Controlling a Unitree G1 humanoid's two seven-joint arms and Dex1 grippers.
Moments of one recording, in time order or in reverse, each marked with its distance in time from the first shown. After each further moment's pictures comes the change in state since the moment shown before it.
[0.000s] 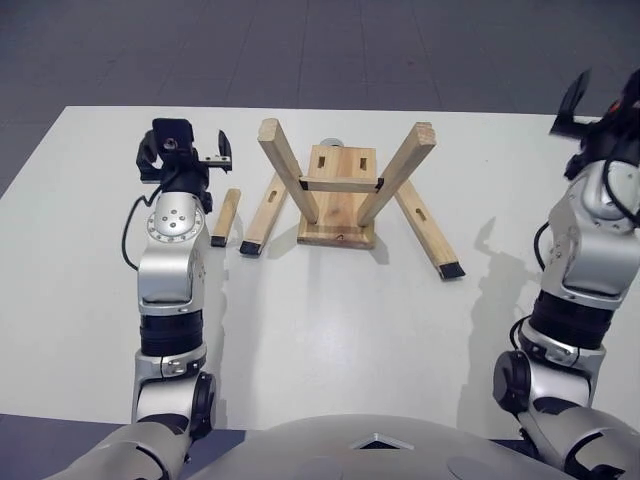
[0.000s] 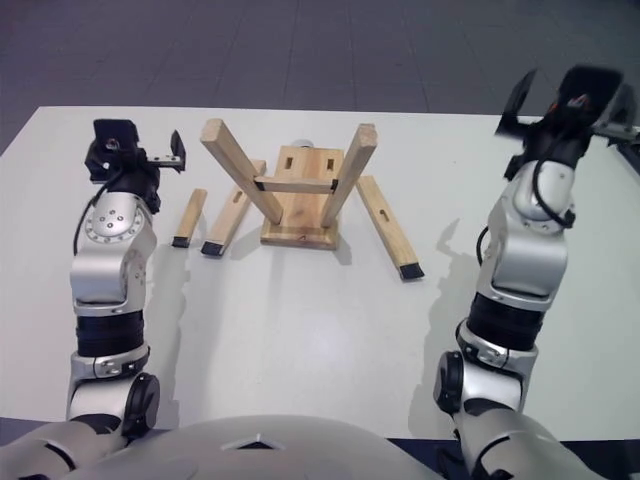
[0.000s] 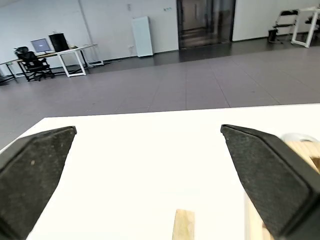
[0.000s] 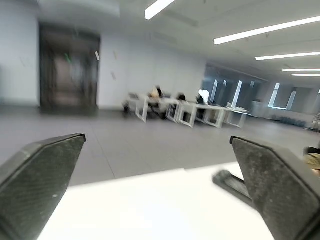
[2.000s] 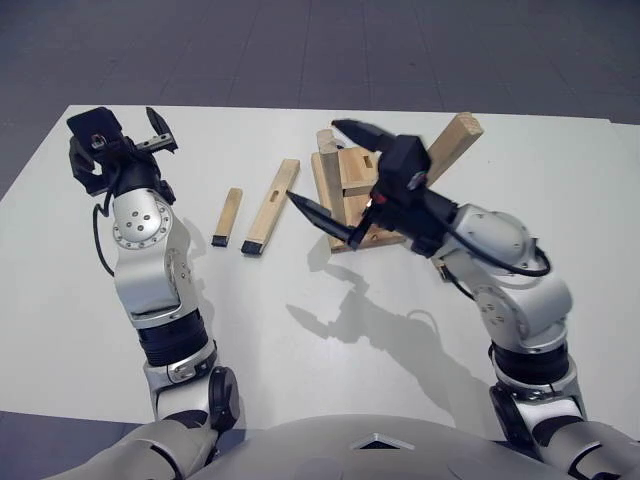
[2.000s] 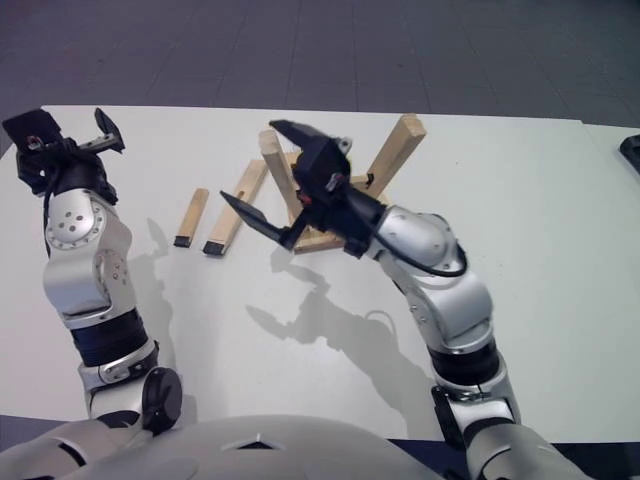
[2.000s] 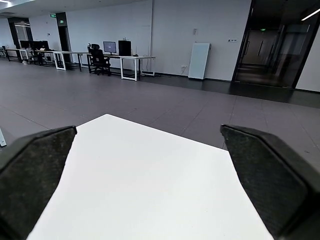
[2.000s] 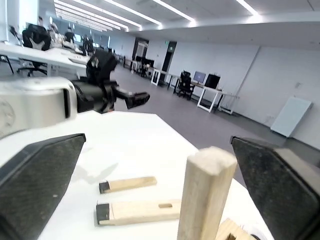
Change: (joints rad) left arm -0.038 -0.153 0.217 -0.101 0.027 -0.012 0.172; right arm 0.059 0.005 0.524 -0.284 0.381 -0.084 0.698
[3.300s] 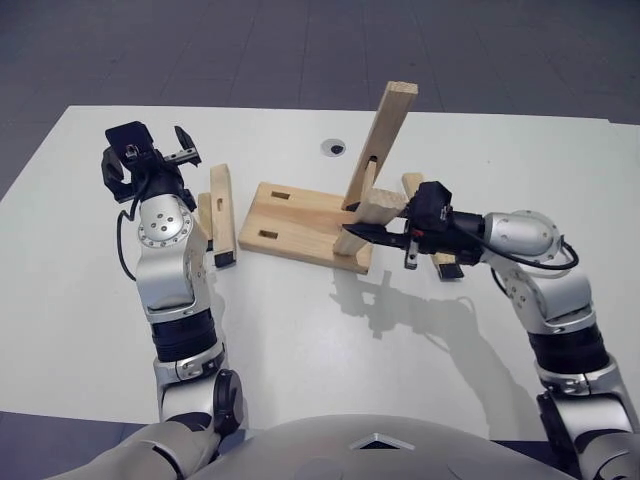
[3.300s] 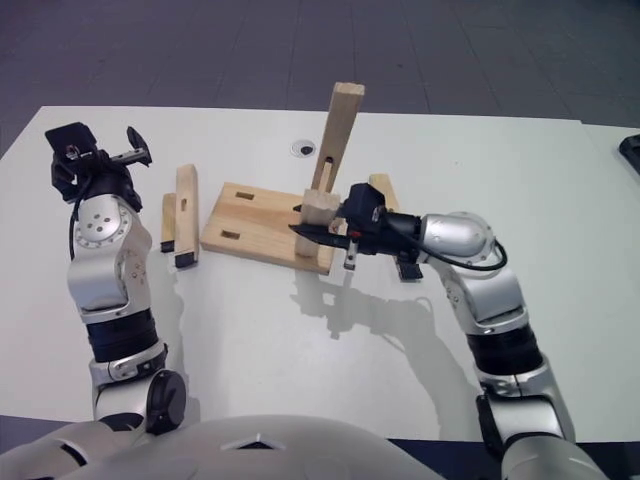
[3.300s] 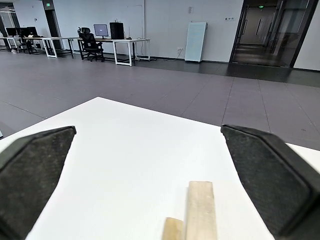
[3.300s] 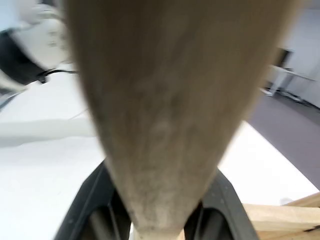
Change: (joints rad) left arm 0.006 -0.004 -0.045 0.101 0.011 -0.005 0.001; right arm 0.015 -0.276 -0.113 0.320 0.139 -0.274 0.616
